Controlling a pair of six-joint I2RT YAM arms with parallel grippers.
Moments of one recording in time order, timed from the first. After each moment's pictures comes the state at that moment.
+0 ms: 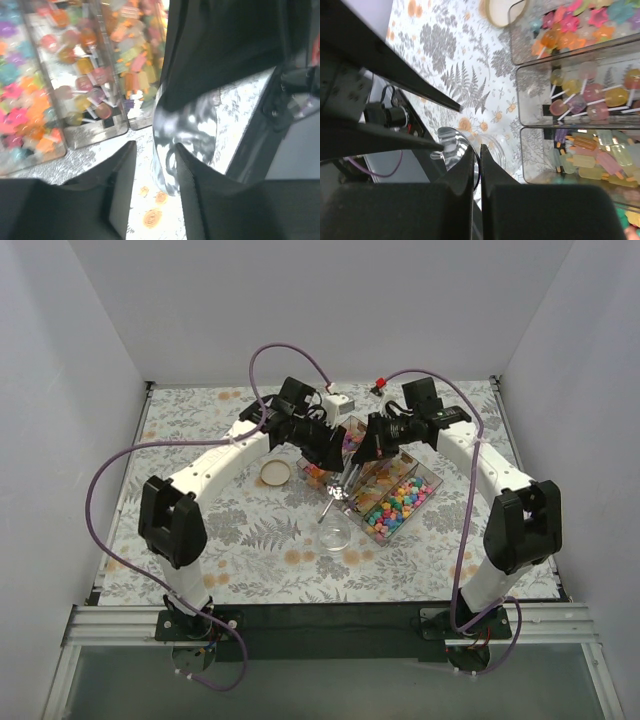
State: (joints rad) left arm -0.60 1.83 1.69 -0.74 0.60 0.06; right arm 0.37 1.67 1.42 -0.63 -0.80 0.23
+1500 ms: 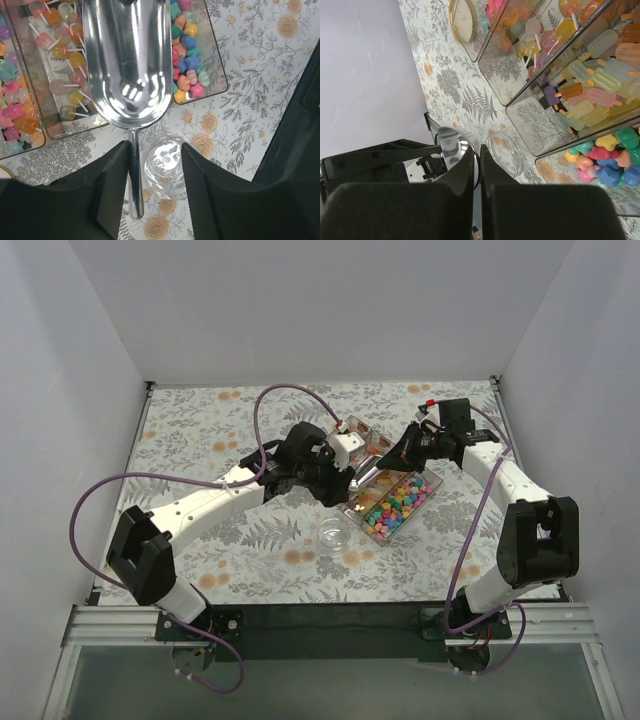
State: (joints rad) left arm -0.79 1.54 1.25 -0.42 0.32 0.07; right arm 0.17 1.55 1.15 -0.48 -0.77 0.72
